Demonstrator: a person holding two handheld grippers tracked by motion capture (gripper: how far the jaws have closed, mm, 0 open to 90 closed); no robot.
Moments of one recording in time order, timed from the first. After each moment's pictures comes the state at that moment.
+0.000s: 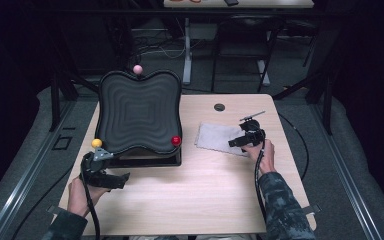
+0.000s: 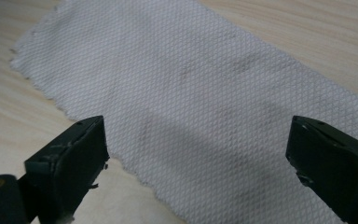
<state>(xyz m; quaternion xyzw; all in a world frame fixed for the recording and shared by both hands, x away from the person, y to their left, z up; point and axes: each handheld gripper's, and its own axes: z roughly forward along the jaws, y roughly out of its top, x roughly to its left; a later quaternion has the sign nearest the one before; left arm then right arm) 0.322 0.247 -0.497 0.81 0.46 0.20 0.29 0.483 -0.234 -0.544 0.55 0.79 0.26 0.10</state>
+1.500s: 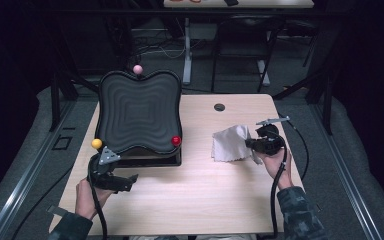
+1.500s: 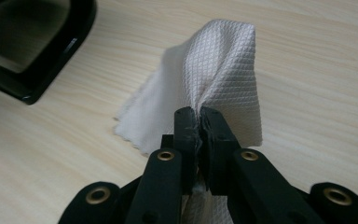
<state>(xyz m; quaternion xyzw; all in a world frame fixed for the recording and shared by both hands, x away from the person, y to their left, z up) 0.315 0.227 -0.495 0.82 0.43 0.20 0.33 0.405 -0.256 -0.485 0.52 0.77 0.34 0.14</state>
